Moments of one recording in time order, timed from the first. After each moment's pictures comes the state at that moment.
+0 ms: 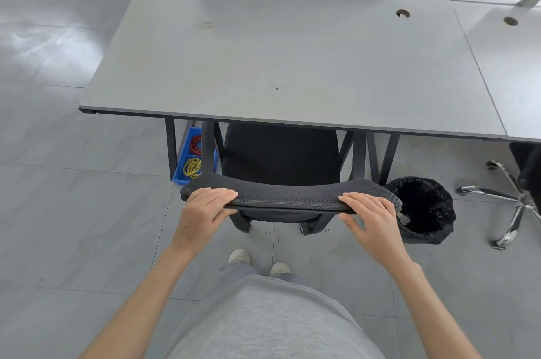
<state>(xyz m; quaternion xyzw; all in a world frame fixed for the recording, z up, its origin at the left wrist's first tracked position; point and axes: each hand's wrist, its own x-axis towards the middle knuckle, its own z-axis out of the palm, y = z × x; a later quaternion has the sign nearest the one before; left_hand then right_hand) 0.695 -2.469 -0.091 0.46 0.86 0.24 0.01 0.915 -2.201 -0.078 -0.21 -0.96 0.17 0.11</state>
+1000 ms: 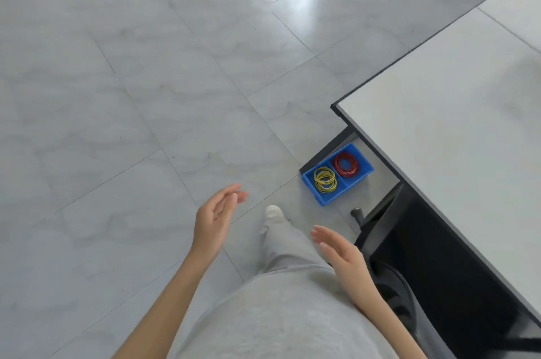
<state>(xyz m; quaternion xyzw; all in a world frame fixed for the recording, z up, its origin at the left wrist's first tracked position) 0.575 -2.758 -0.063 -0.24 0.71 0.66 0.00 0.579 -2.513 -0.085 -0.06 -0.78 0.56 -0.29</state>
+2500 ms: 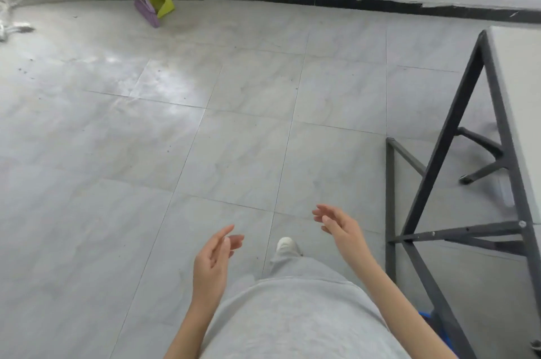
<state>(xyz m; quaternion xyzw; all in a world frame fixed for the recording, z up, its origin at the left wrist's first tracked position) -0.498 -2.820 -0.080 -0.02 0.78 0.60 0.20 -0.432 -2.587 -0.106 -0.32 -0.67 0.68 0.00</state>
